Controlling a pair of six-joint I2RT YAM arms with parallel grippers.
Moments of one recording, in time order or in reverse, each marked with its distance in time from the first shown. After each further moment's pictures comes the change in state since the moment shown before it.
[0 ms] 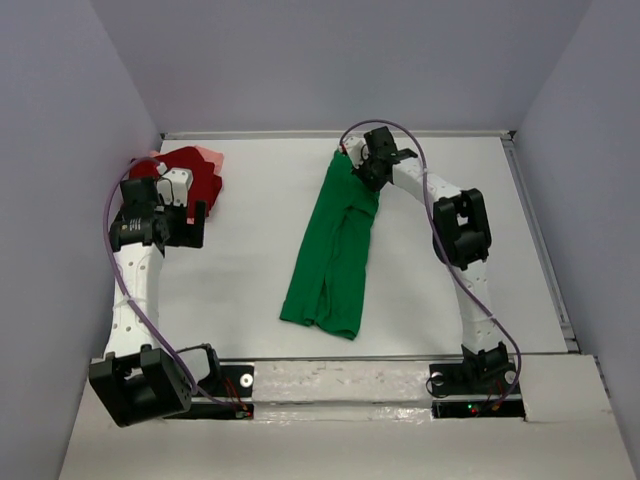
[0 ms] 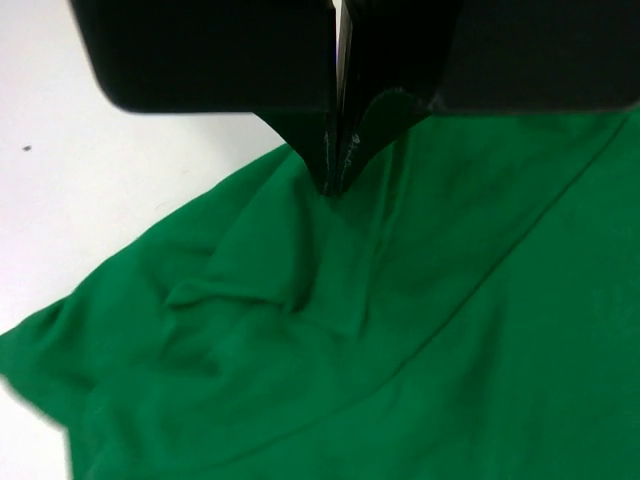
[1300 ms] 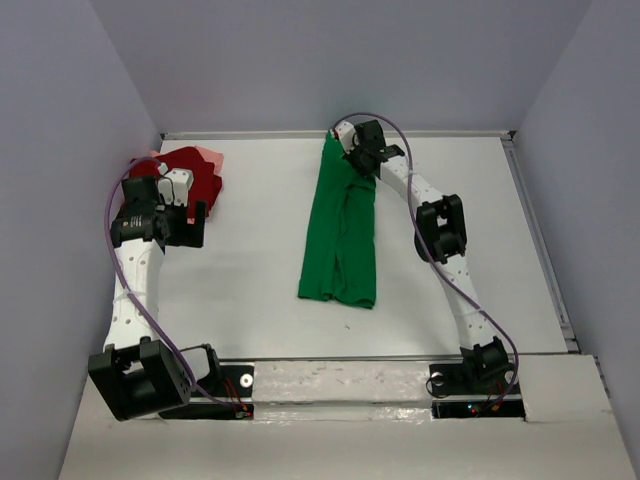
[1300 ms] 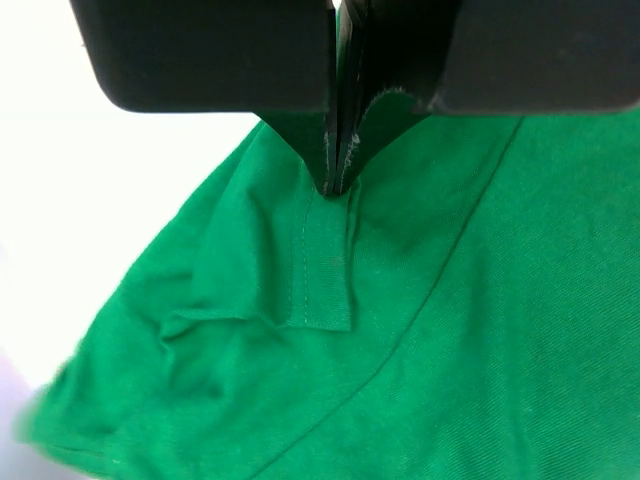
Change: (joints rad) left arm 0.002 0.031 0.000 0.006 0.003 0.000; right arm 0.002 0.283 0.421 -0.014 0.107 0.037
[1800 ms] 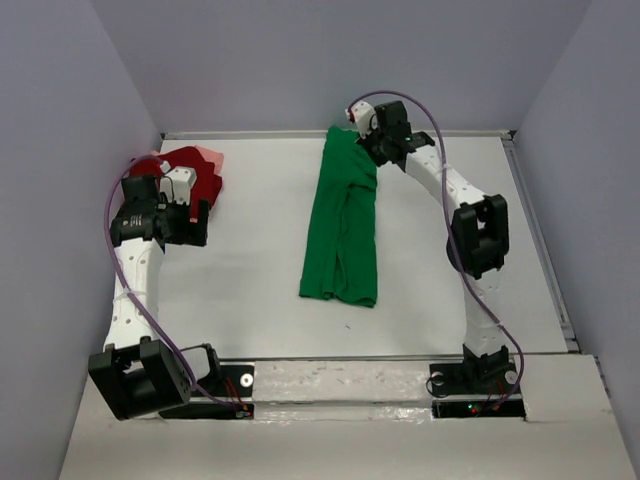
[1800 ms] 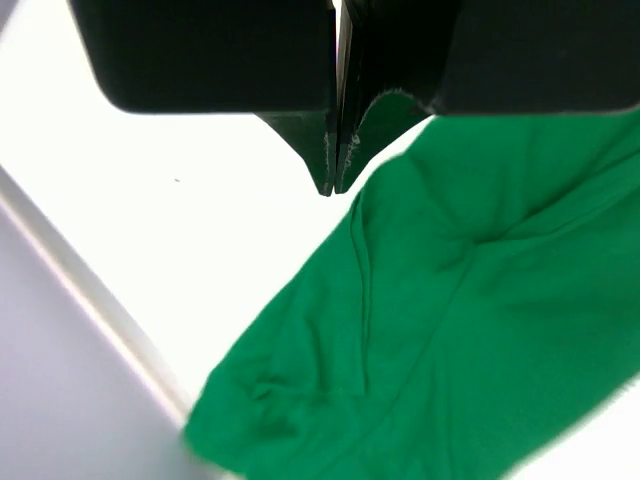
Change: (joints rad) left arm 0.000 0.003 0.004 -0.002 0.066 0.000; right arm -0.002 -0.388 -0.399 0.067 -0.023 0.010
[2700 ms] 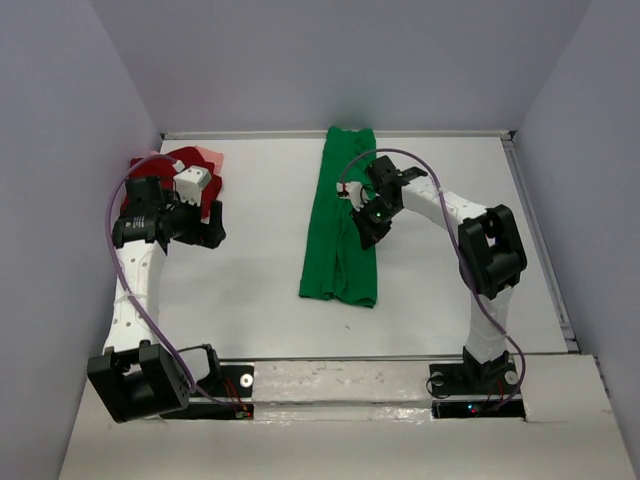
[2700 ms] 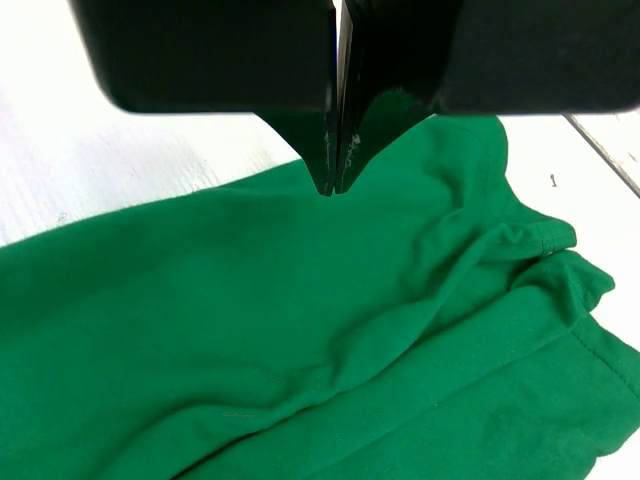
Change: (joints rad) left arm -0.020 -0.014 0.001 0.001 0.248 0.041; right arm 0.093 -0.306 -0.505 -0.391 -0.489 0.114
